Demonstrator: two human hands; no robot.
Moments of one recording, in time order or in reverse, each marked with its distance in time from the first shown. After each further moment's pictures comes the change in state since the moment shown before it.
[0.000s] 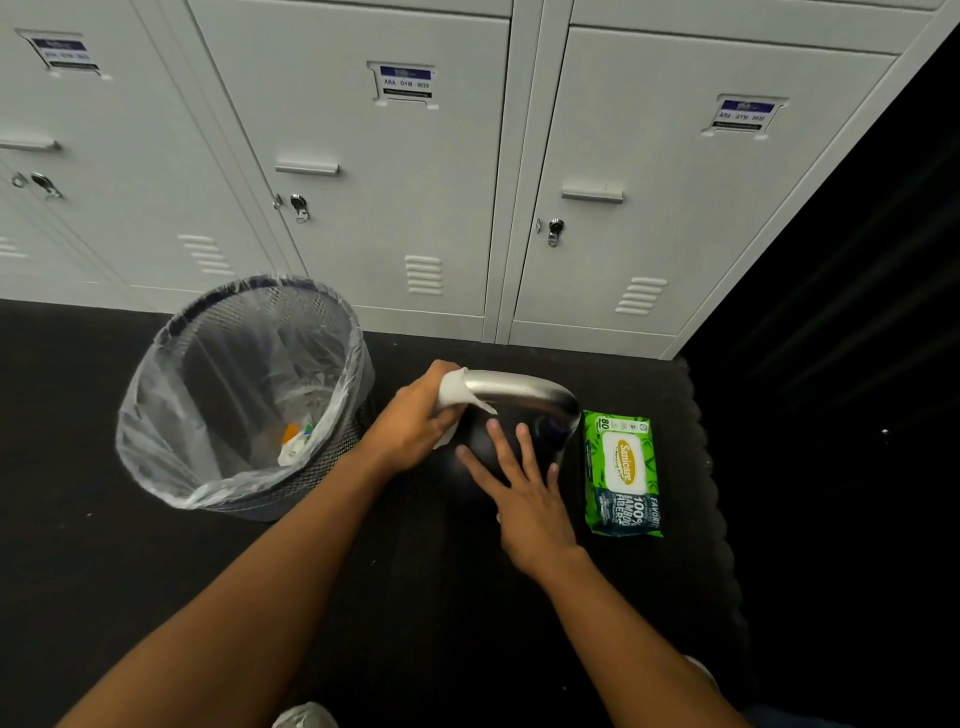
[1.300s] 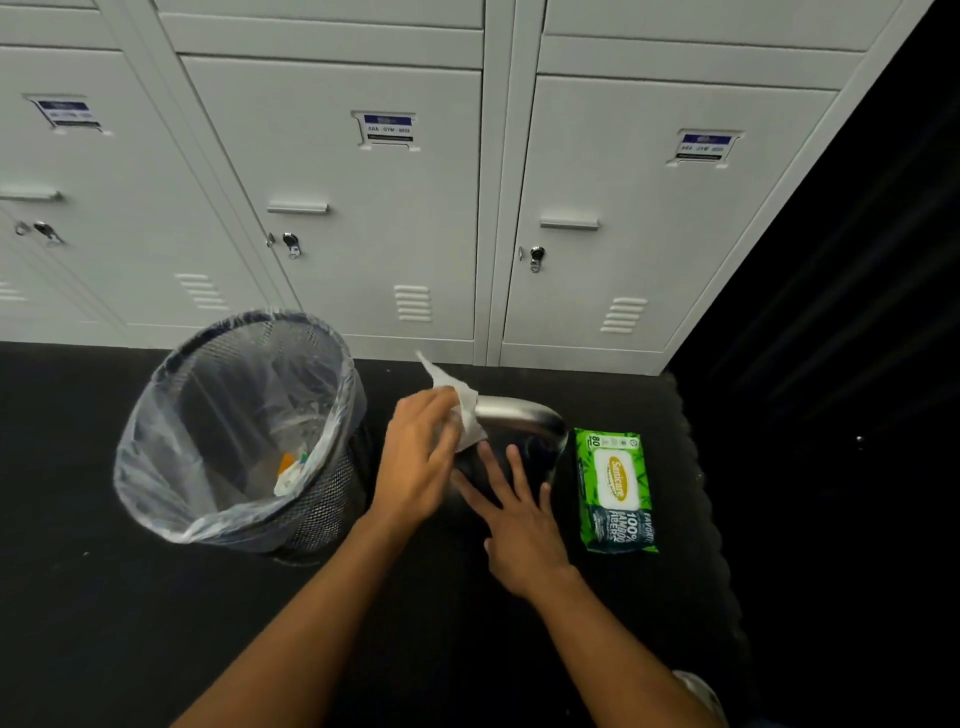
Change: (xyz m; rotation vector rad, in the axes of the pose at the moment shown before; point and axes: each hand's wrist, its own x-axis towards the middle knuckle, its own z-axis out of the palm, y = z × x) left_hand -0.027 0.041 0.019 0.012 0.383 0.125; right_hand -0.006 -0.004 -0.005 0.011 -0.002 -0.001
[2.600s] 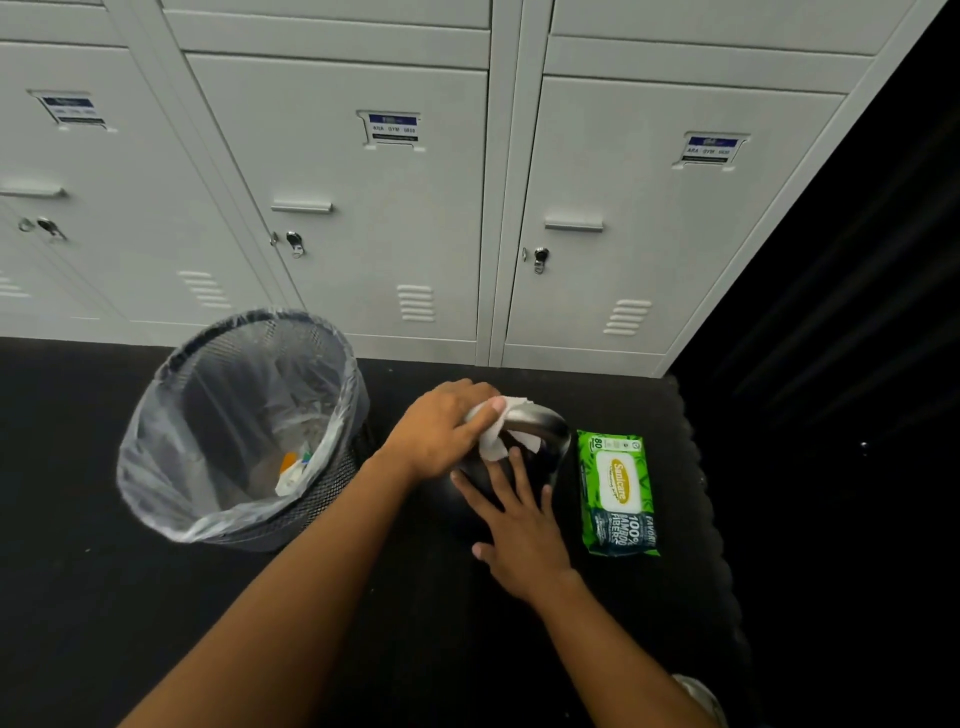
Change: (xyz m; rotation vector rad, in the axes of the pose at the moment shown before) left_hand 0.050 -0.008 0.005 0.198 -0.416 0.129; right_hand 0.005 0.002 0.005 -0.019 -0.006 -0.015
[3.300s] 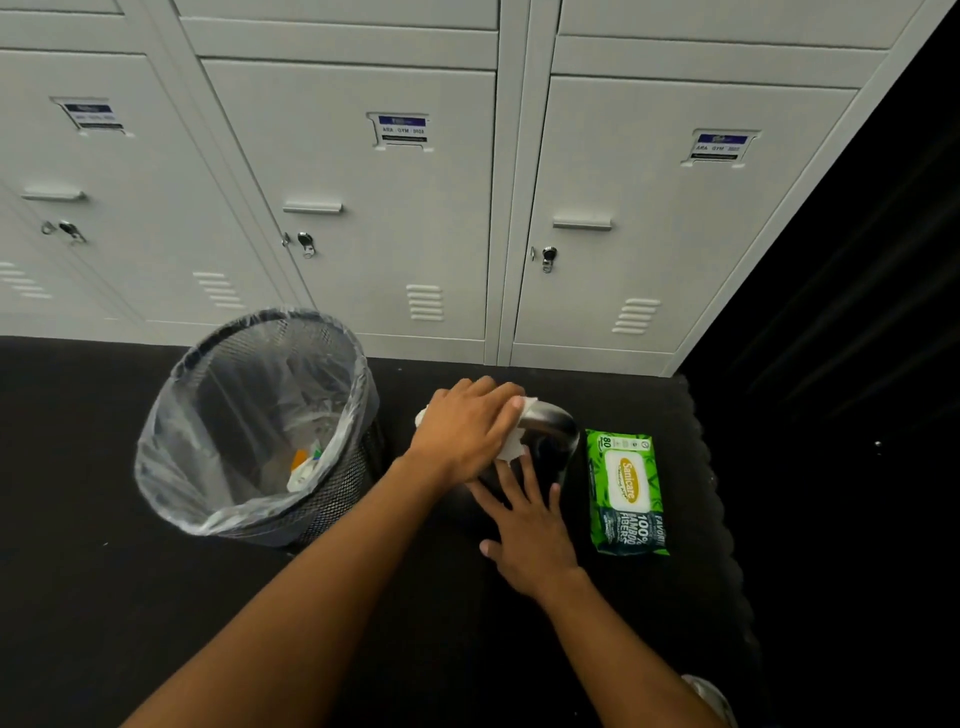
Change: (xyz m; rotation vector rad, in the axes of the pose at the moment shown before) left_hand 0.001 0.027 0.005 0.213 0.004 -0.051; right_hand -0.002 -0.003 -0.003 0.008 -0.029 0.013
